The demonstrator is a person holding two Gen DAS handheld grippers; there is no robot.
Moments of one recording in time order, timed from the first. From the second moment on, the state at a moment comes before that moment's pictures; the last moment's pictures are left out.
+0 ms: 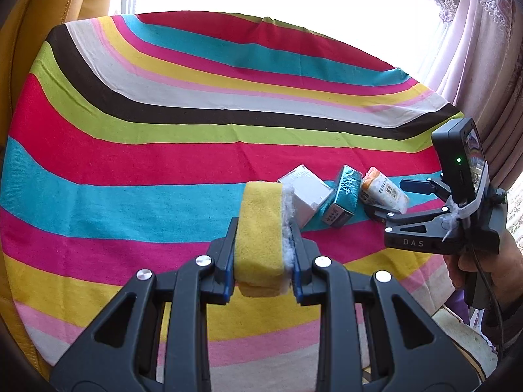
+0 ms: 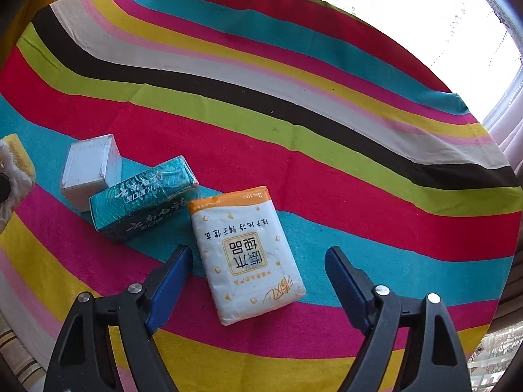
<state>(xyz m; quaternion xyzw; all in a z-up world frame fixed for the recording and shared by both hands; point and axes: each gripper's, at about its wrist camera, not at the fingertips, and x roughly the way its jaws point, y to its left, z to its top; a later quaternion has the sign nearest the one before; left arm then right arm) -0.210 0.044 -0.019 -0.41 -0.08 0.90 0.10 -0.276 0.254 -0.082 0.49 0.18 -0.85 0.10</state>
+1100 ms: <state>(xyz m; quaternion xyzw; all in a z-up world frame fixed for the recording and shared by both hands) -0.184 0.045 -0.003 -0.39 -0.07 0.91 0.10 -0.190 0.233 -0.018 0.46 0.13 -0.88 0.08</state>
